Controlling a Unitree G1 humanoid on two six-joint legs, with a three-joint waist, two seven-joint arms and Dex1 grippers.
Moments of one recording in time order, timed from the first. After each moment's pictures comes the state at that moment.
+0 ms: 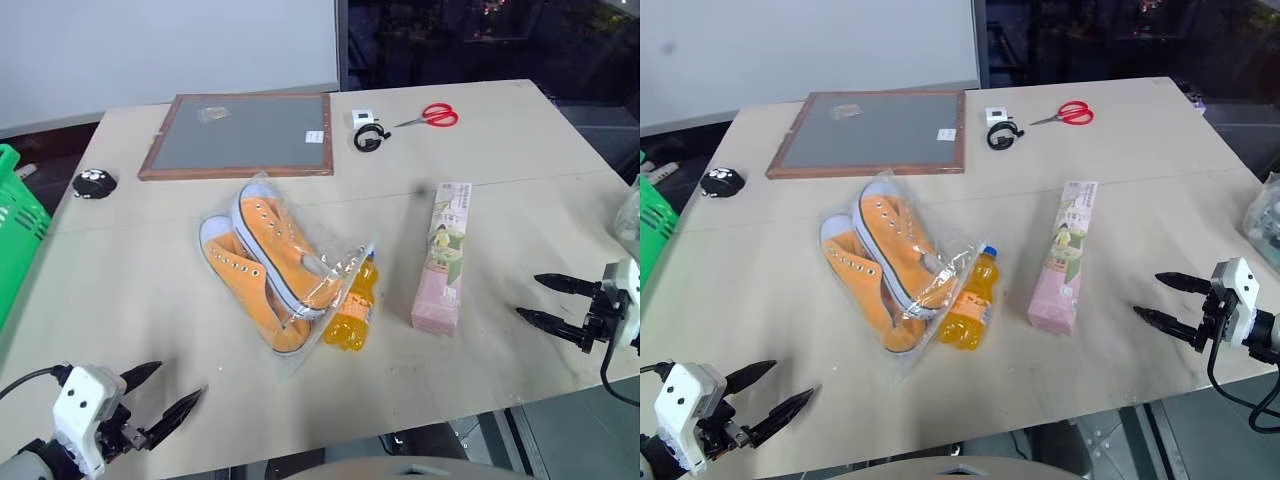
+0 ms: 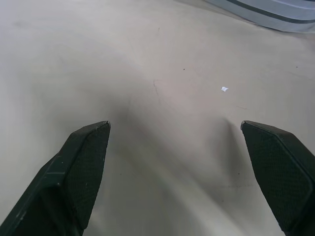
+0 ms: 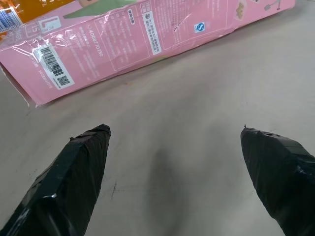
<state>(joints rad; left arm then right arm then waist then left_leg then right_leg) 0.81 0.59 0.61 -0.39 -0.47 0.16 -0.93 0.05 -0.82 -0.33 0.17 0.50 0.15 1.28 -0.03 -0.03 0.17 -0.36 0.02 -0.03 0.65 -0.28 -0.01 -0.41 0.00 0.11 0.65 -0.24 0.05</state>
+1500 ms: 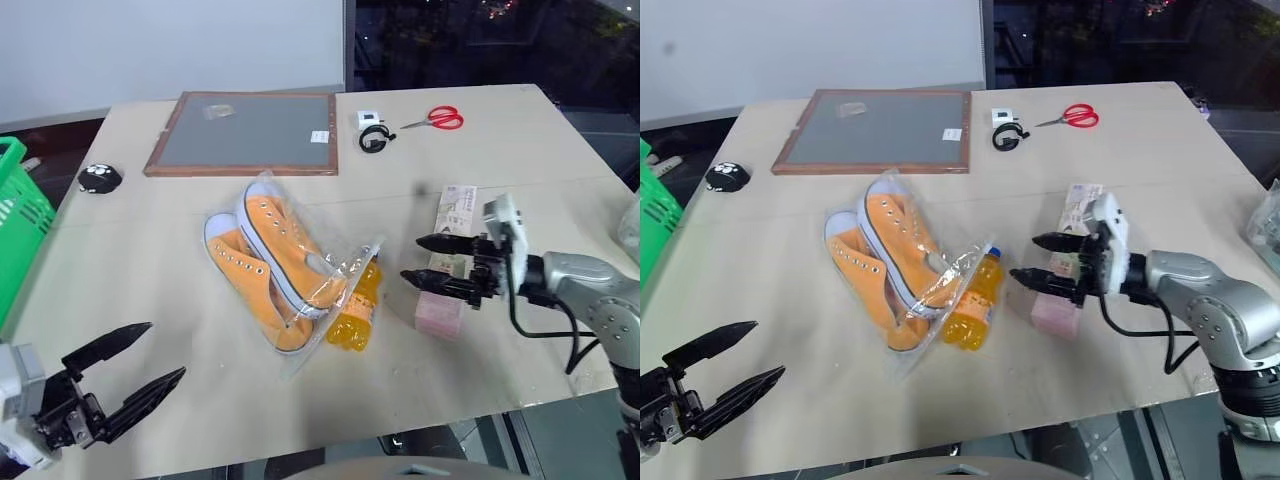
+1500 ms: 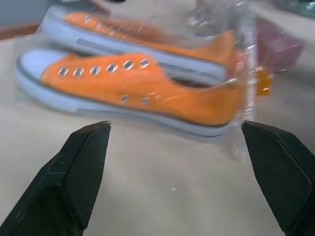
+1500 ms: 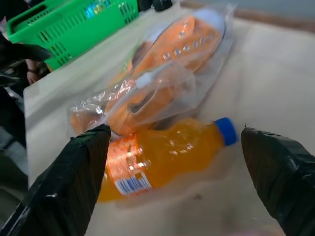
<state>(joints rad) 0.79 0.64 0.89 -0.50 -0.87 0.21 -1.19 -0.37 -0.65 -0.02 -0.41 0.89 0.95 0.74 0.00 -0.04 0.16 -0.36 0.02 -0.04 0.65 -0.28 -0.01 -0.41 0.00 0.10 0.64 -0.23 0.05</state>
